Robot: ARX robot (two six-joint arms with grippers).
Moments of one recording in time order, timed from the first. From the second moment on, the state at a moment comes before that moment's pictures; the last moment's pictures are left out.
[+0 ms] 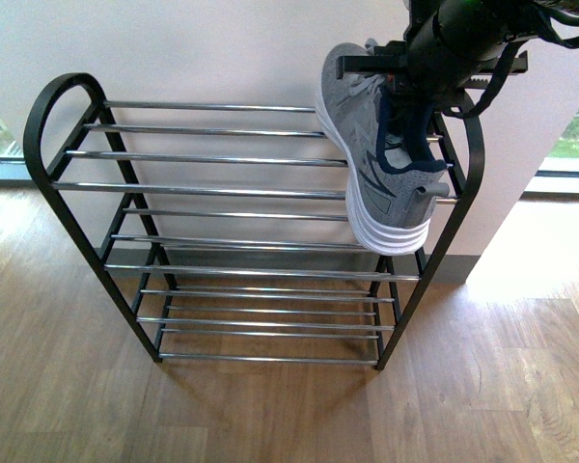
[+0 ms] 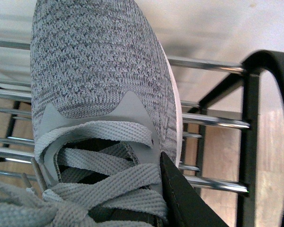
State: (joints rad) left arm -0.36 0.78 0.32 -0.18 -0.67 -0.31; right arm 0.17 2.20 1.55 -0.08 0.17 0.16
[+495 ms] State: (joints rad) left arm -0.36 0.78 0.32 -0.18 -0.67 -0.31; right arm 0.14 2.26 1.67 -0.16 0.21 0.33
